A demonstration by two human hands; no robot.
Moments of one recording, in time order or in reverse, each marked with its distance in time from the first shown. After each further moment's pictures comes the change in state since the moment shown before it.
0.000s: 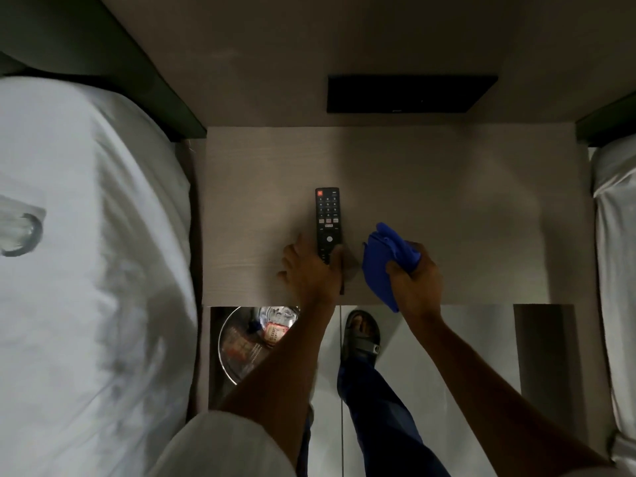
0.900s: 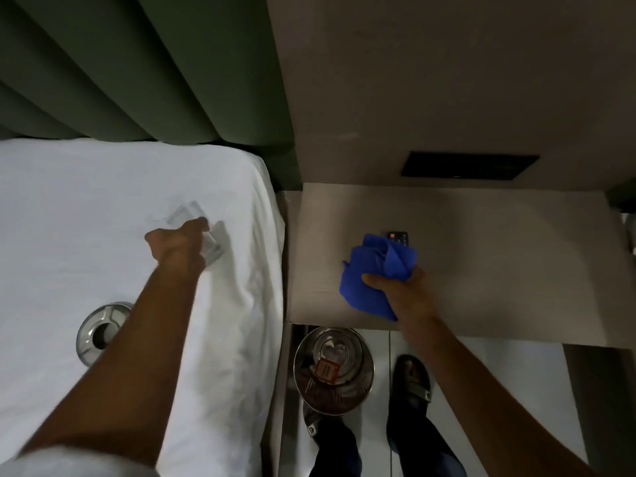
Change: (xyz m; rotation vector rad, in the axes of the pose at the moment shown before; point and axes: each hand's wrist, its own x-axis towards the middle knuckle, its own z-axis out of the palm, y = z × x) left_hand 0.107 -0.109 -0.348 -0.933 0.351 -0.495; right_hand -0.091 -0.103 0.108 0.282 -0.203 0.059
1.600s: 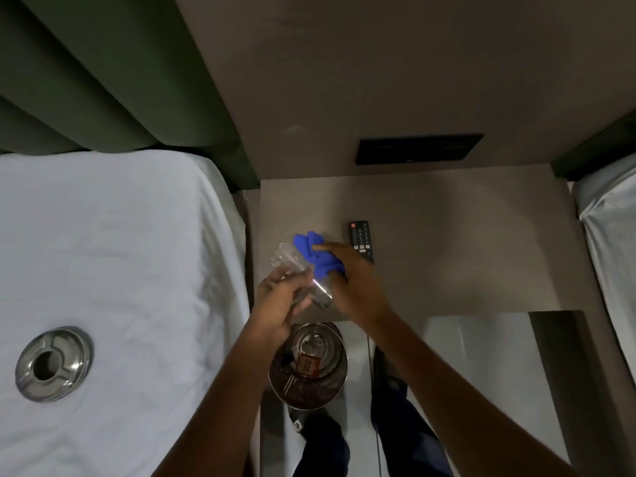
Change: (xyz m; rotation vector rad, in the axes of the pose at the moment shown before) left_hand -0.152 -0.116 0.056 0.023 -0.842 -0.207; right_hand -0.020 -0.023 -0.012 -0.474 -0.129 -0.431
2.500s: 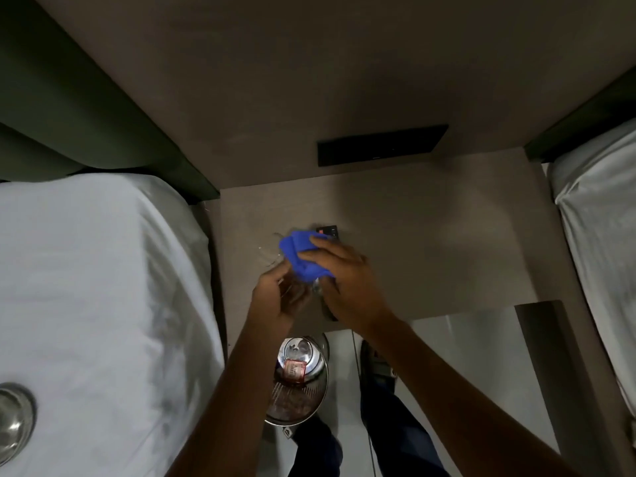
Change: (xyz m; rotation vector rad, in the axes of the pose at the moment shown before) left_hand 0.059 -0.011 0.066 -0.178 0.042 -0.101; right_hand 0.035 0.046 -0.047 -0.274 -0.026 -0.186
